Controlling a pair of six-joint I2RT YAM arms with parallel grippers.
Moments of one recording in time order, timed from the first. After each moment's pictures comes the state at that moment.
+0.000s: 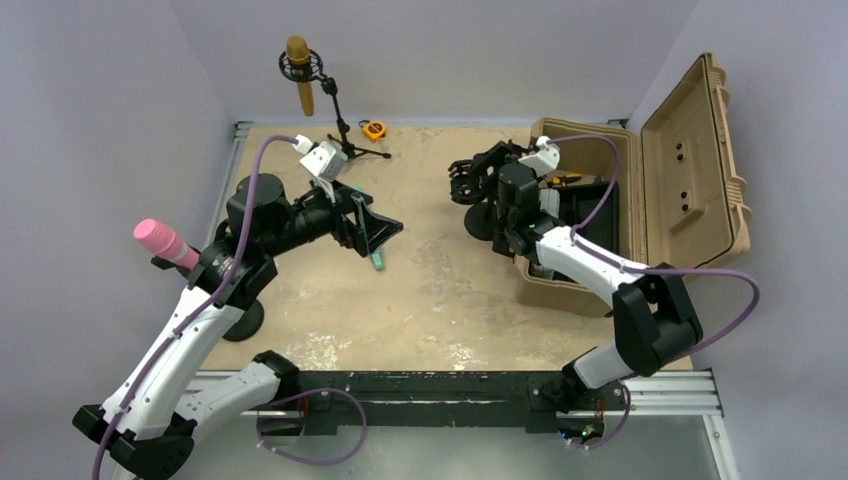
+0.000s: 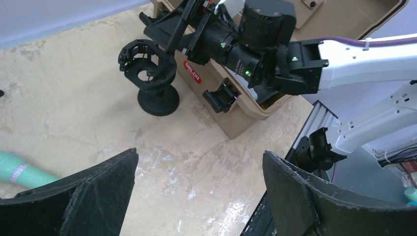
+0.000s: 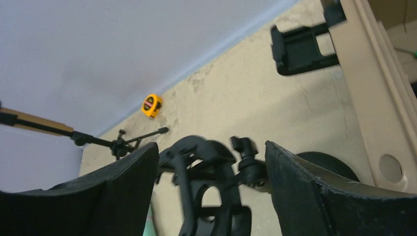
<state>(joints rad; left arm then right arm) -0.53 0.92 1.16 -0.41 0.43 -0.27 0.51 1.51 0.93 0.35 0.56 0.79</state>
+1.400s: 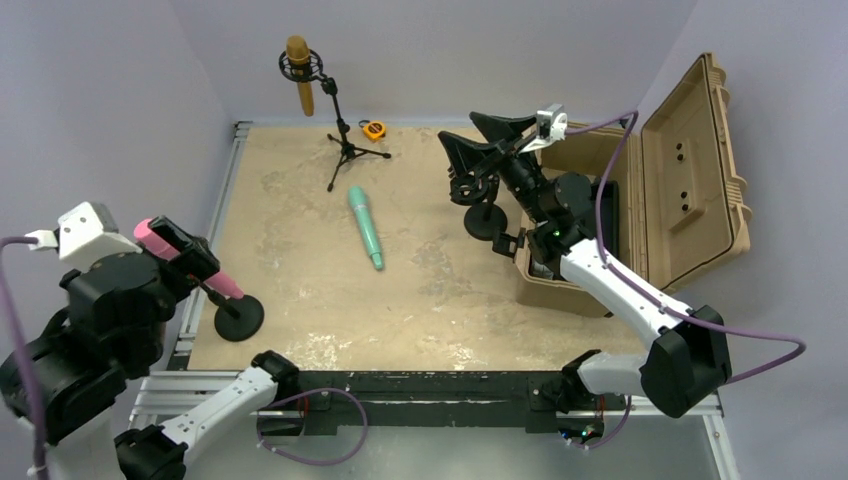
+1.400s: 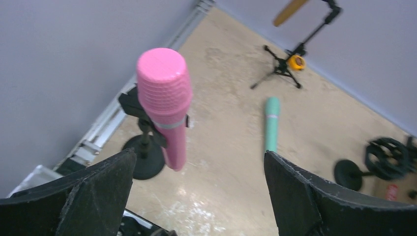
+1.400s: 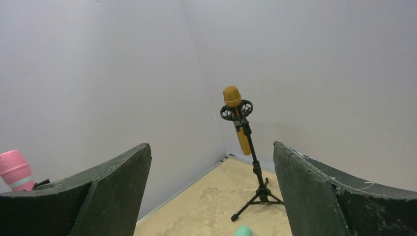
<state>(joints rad) -0.53 0.77 1.78 -1.57 -0.86 -0.72 0.53 1.28 0.97 0.84 -0.18 0.43</state>
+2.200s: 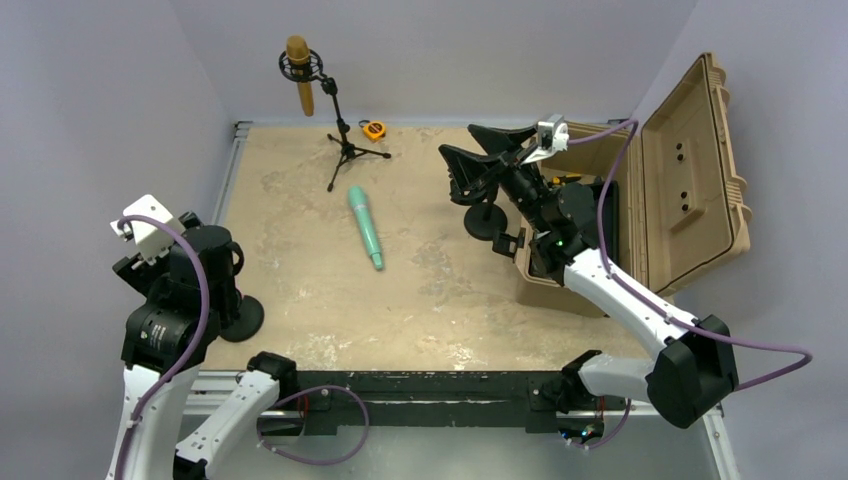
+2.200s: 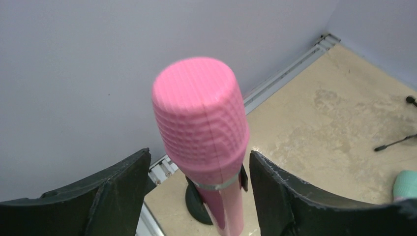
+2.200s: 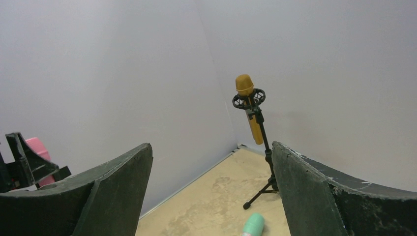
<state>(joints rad) -0.30 0.67 1.24 -1.17 -1.12 -0.51 0.54 1.22 0.91 0.84 -0.20 0.46</state>
